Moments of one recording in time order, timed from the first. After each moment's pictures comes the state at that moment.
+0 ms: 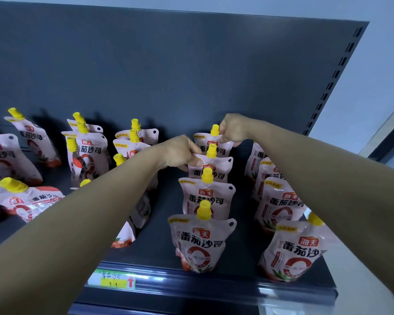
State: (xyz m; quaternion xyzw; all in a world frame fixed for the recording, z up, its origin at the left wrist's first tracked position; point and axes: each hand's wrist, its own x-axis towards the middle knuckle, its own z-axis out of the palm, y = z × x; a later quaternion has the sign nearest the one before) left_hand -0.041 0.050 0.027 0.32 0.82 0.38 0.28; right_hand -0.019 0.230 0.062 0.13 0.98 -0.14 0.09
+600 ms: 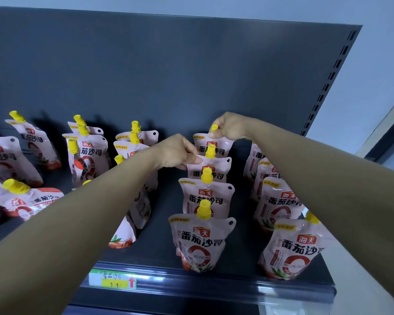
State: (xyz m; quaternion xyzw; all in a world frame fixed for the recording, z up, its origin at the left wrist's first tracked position) left_hand -0.041 0.041 0.030 0.31 0.82 0.41 0.26; right_hand -0.014 0.225 0.068 0.12 0.95 -0.27 0.06
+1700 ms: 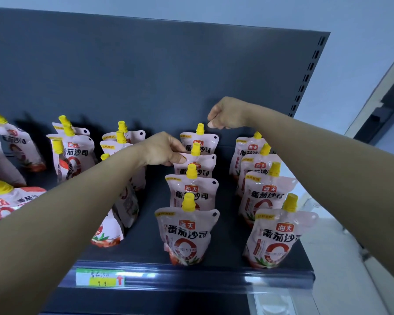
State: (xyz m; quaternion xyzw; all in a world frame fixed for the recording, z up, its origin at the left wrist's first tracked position) left_hand -0.032 0.037 0.039 0.31 0.83 0.39 0.25; right_hand 0.029 0.219 0.116 0.13 0.98 -0.17 0.03
